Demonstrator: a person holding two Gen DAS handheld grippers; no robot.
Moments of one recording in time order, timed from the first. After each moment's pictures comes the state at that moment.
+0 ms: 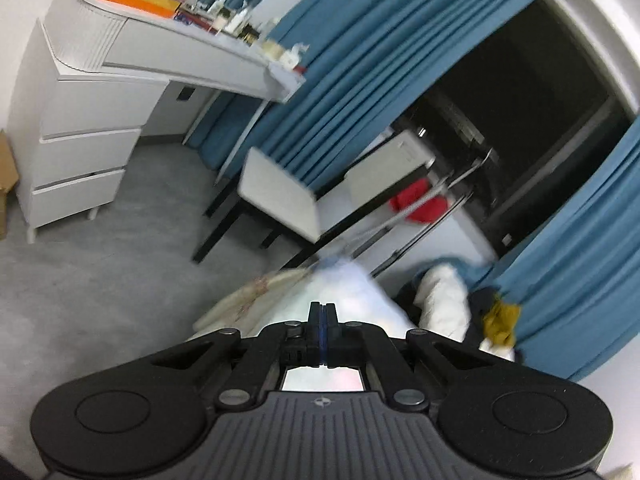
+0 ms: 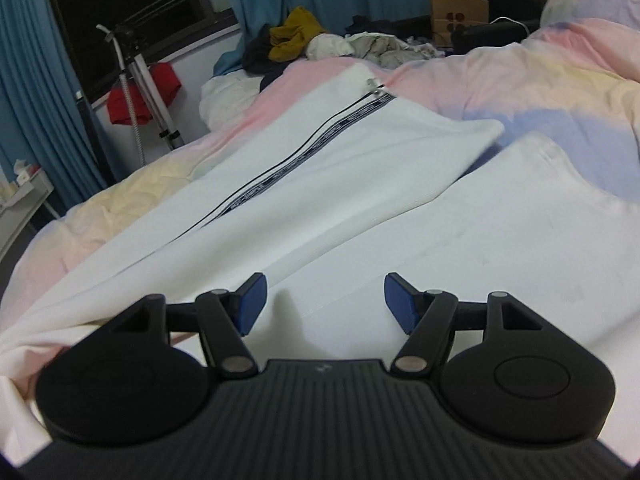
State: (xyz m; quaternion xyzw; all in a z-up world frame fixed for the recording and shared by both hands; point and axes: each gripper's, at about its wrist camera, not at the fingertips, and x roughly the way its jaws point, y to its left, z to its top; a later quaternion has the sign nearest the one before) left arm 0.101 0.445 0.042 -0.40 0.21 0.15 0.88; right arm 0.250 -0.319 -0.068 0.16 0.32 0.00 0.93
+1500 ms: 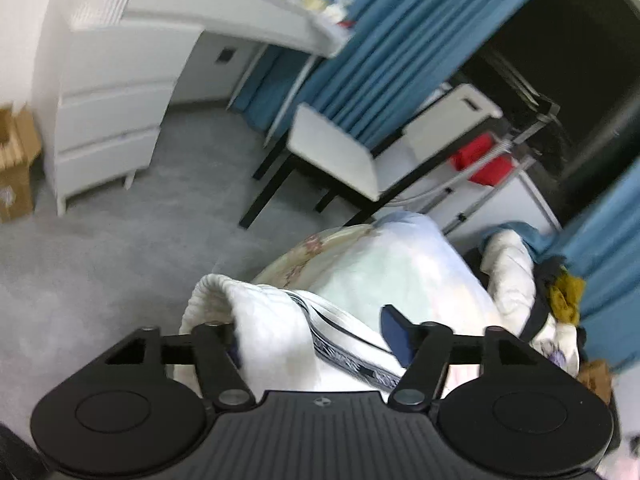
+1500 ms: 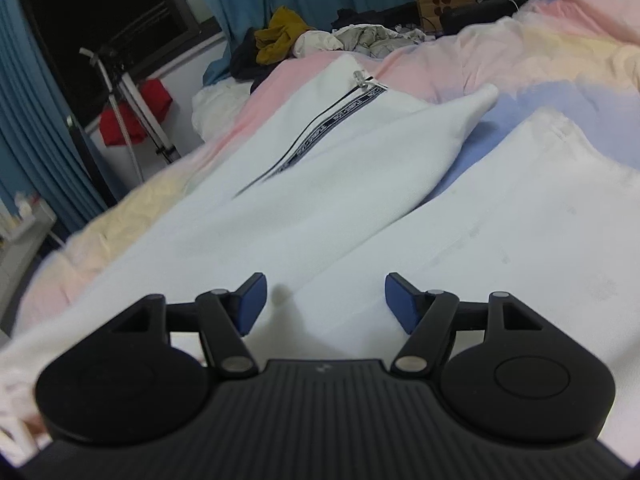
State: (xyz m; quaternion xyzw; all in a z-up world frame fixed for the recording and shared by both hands) left arm 0.174 0.427 -0.012 -0.36 0.26 0.20 0.87; right arm 0.277 -0.340 -0.078 0.23 0.31 -0.01 0.92
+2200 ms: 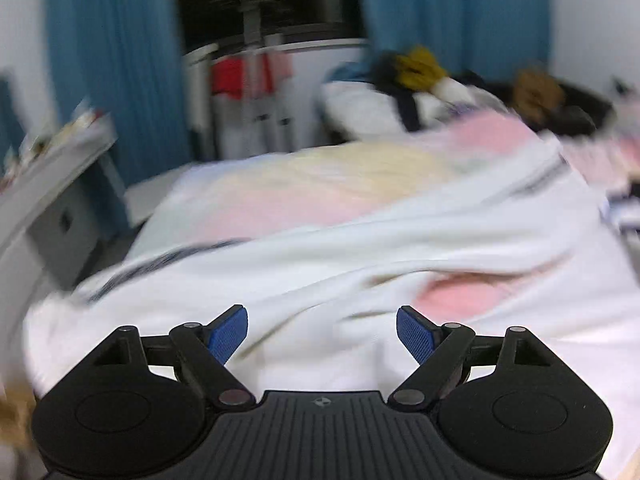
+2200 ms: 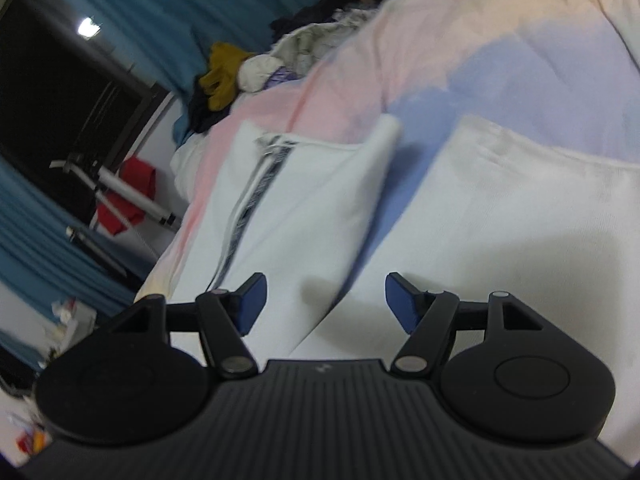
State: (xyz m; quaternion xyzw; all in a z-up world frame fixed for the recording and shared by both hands) left arm 0.145 0.047 0.020 0.10 0.33 0.01 0.94; right arm 0.318 -0.463 -0.092 0.40 0.31 -0.02 0.86
